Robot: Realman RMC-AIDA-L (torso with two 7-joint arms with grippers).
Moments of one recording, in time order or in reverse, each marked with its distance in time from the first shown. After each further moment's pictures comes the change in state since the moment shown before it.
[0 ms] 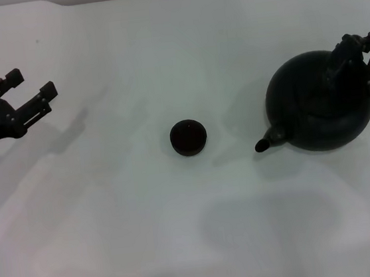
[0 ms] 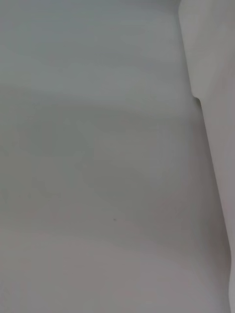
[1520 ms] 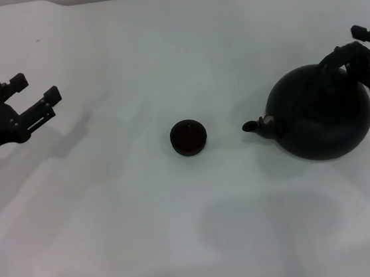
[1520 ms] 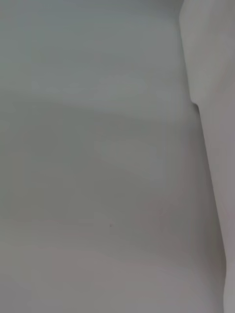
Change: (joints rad) left arm 0.005 -0.004 0.001 -0.014 0.000 -0.015 0.004; right arm 0.004 0.007 0.024 0.038 0.041 -0.005 -0.072
